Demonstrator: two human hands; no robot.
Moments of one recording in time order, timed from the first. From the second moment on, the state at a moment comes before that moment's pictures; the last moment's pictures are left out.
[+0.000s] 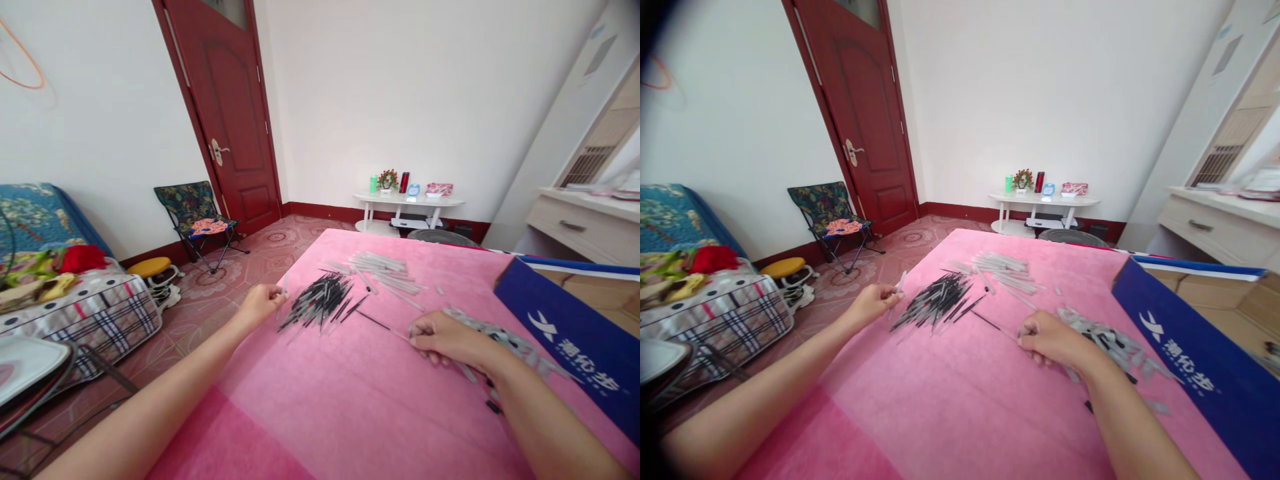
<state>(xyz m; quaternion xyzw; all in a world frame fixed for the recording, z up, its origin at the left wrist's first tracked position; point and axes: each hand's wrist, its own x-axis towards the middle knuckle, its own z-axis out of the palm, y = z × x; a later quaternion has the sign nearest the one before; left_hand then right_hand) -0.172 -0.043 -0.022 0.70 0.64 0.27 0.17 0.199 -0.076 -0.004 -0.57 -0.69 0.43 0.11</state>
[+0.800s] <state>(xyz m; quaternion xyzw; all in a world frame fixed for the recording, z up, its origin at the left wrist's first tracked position) -0.046 -0.058 -0.004 0.60 0.40 0.45 0.52 0.212 -0.080 0.023 -0.54 -0.66 0.47 0.22</state>
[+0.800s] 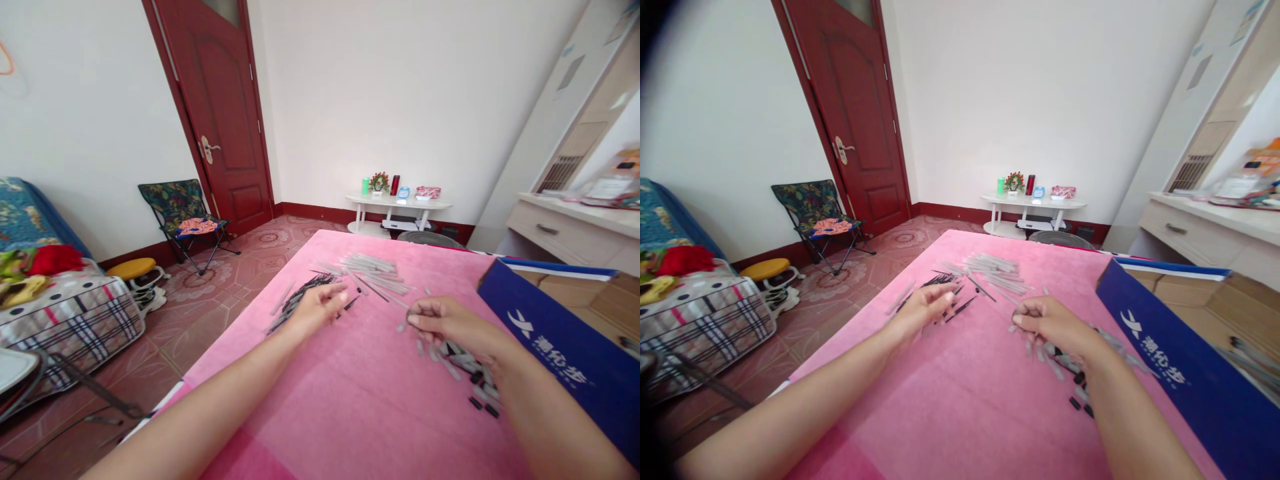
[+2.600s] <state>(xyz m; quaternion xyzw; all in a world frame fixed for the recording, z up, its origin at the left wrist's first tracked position) -0.002 -0.059 -0.030 0.33 0.30 0.68 0.58 0.125 -0.079 -0.008 -0.51 -0.62 0.42 0.42</state>
